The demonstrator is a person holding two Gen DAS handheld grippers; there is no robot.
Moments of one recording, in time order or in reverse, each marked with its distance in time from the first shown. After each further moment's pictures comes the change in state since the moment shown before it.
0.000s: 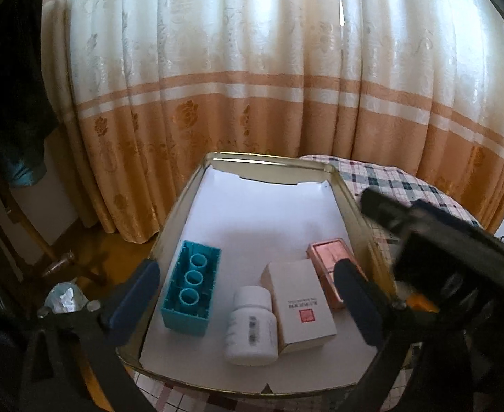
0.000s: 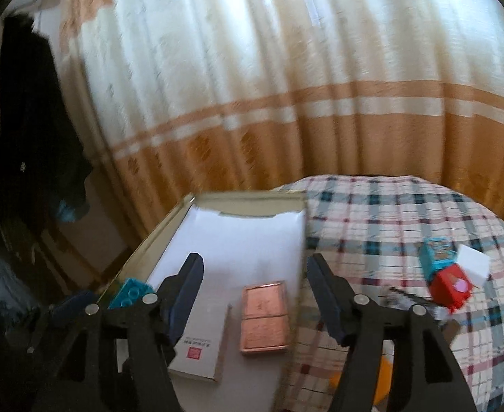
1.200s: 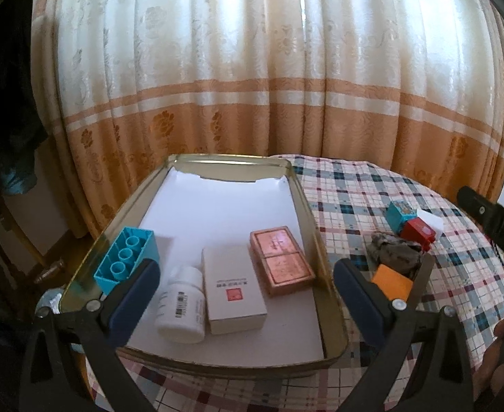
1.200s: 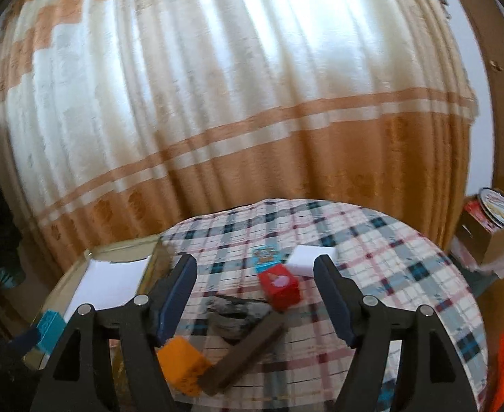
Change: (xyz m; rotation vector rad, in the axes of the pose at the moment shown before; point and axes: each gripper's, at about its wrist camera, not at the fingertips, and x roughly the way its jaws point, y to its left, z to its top) left arm -0.017 -0.051 -0.021 0.044 -0.063 -0.024; right arm -0.081 -0.112 -0.026 0.188 -0.204 -0.340
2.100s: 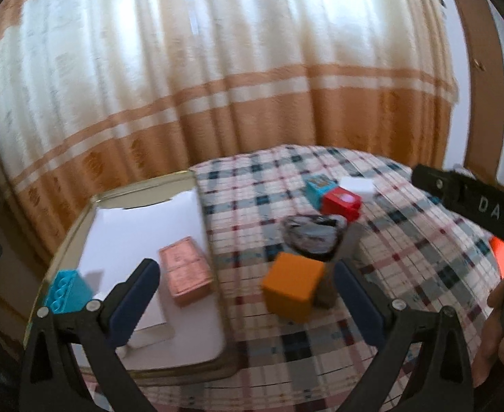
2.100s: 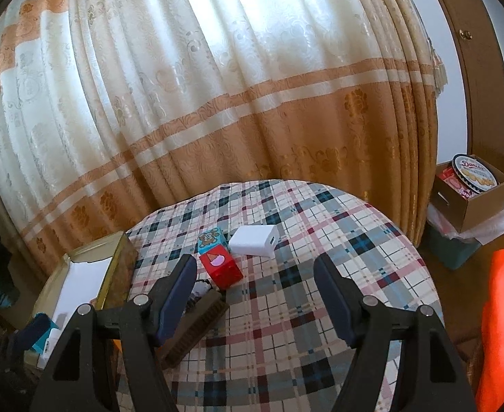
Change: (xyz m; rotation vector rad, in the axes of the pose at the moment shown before) left arm -0.010 -0.081 -0.005 0.291 0.002 -0.188; right arm -0.016 -0.053 -0.006 0.098 0.074 -0.068
